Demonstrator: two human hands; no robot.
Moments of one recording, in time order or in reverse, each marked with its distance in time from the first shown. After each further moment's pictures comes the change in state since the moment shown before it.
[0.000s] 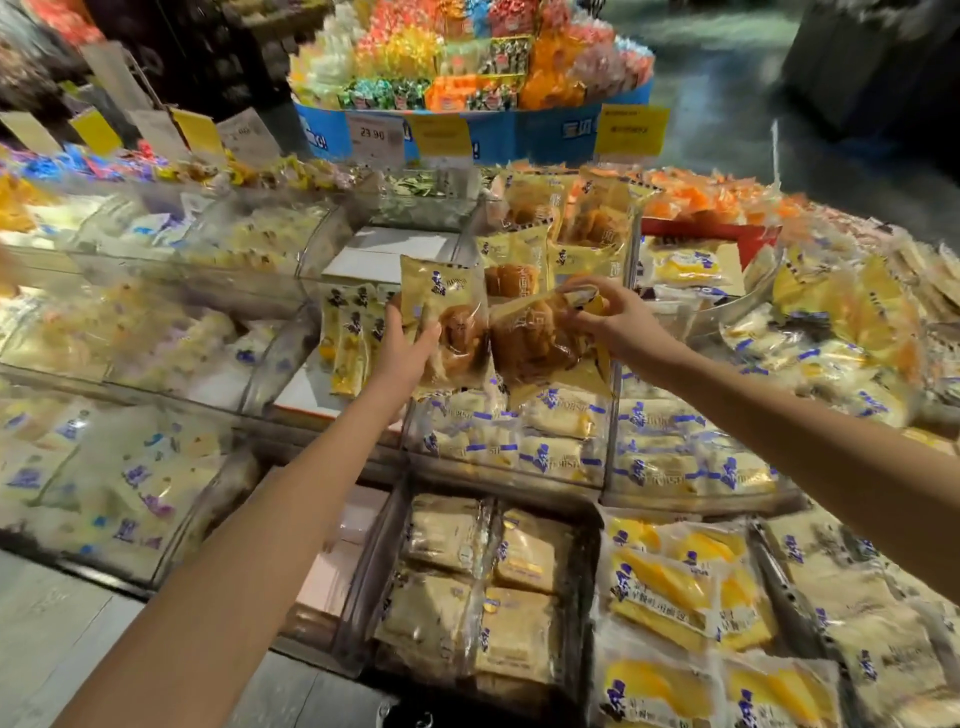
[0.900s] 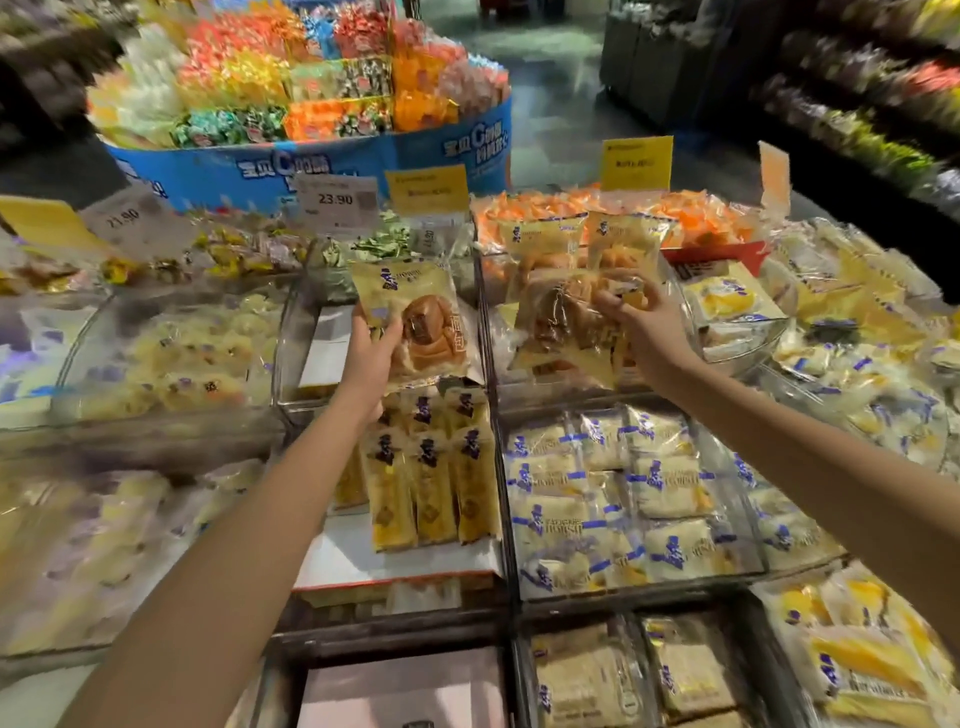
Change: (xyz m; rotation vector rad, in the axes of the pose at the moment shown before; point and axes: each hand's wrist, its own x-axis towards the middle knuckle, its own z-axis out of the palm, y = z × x) left_hand 0.279 -0.024 -0.095 -0.292 -0.317 0.039; right_hand 0.162 -0.006 0.088 0.143 0.697 0.050
